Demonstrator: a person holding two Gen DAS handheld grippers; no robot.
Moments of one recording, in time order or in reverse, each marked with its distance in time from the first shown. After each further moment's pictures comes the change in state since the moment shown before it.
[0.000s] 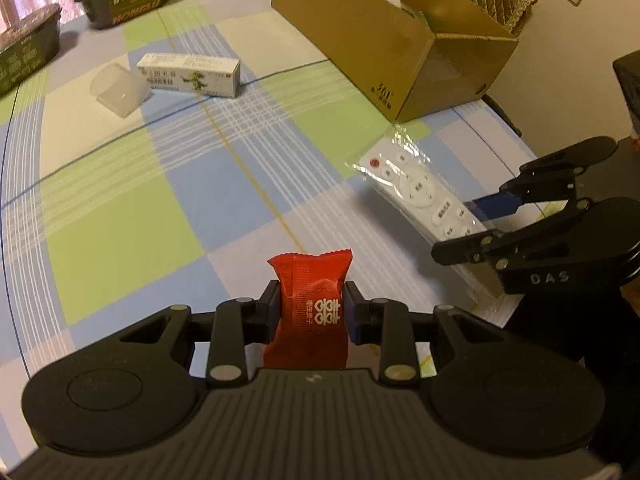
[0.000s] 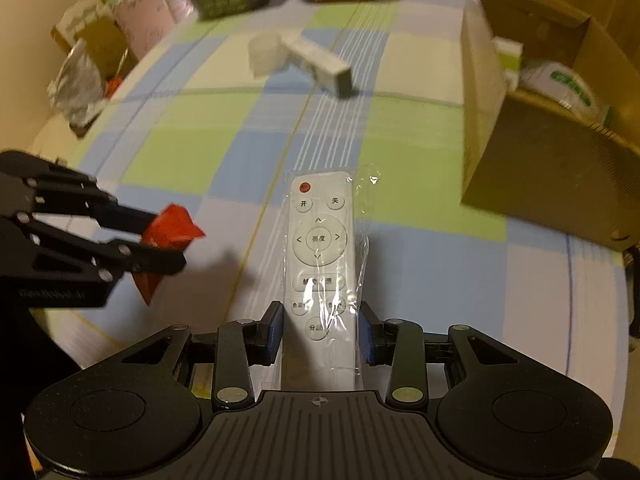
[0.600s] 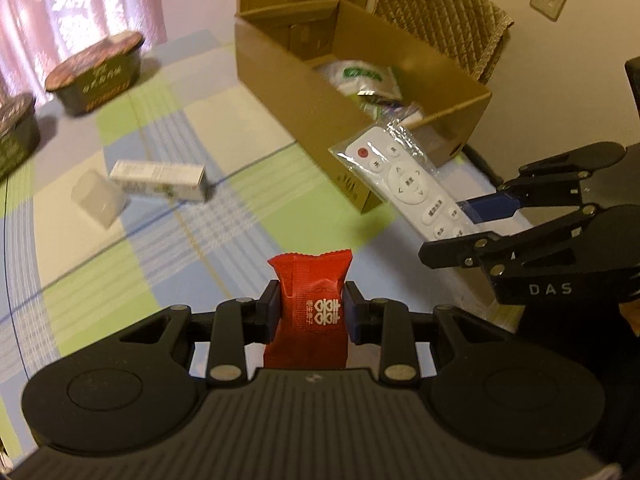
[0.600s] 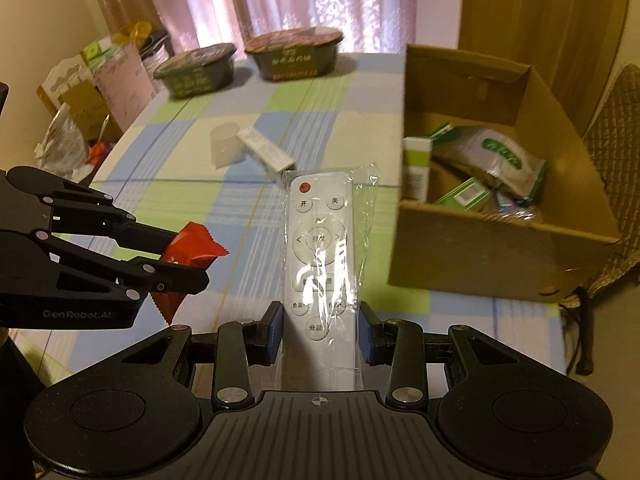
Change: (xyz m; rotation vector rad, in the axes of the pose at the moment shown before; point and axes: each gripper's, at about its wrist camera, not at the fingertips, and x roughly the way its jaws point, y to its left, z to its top) left arm -0.017 -0.040 0.076 0.077 -0.093 0.010; right arm -0.066 -0.042 0.034 0.059 -0.155 -0.052
